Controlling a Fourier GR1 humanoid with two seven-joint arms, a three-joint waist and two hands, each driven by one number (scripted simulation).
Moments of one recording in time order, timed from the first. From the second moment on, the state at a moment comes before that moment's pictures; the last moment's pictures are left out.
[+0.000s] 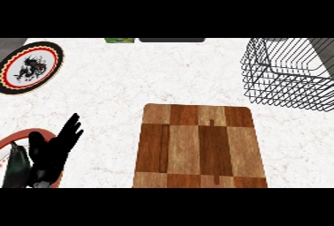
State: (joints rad) left arm 0.09 0.29 -0.07 -1.51 0.15 0.07 0.22; right arm -0.86 -0.37 -0.35 -1.39 0.59 -0.01 0.70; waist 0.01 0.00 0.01
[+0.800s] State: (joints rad) left arm 0.11 0.27 -0.06 -1.51 0.14 0.06 0.20; right arm -0.75 -0.49 -0.38 -1.10 0.64 -0.09 0.43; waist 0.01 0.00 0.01
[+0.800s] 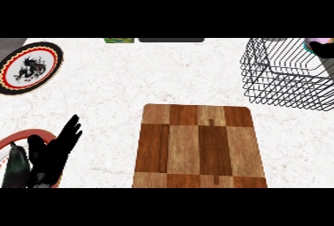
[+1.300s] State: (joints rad) left arm 0.11 0.27 -0.05 -1.51 0.13 0.06 0.22; right arm -0.74 -0.56 -0.42 -1.06 0.60 -0.09 0.32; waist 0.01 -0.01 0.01
